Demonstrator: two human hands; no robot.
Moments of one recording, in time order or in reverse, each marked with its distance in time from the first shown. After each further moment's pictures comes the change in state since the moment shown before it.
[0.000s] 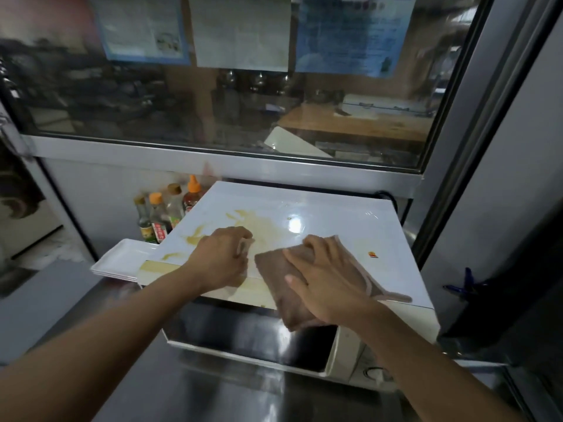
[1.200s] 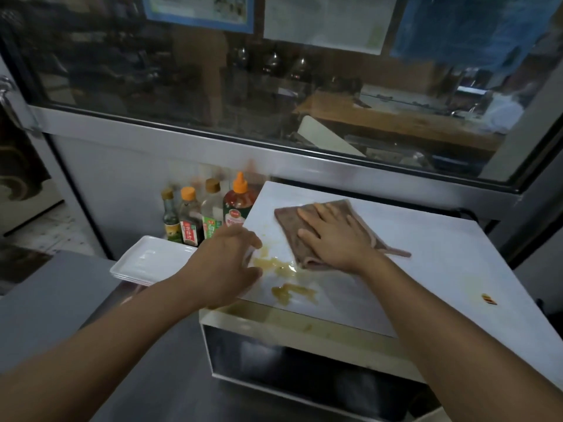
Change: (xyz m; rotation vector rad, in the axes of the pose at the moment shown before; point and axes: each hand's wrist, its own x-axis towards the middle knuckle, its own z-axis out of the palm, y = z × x) left_hand 0.024 -0.124 -0.034 -0.017 0.028 0.088; right_hand 0.179 -0.050 0.033 0.025 -0.206 0.121
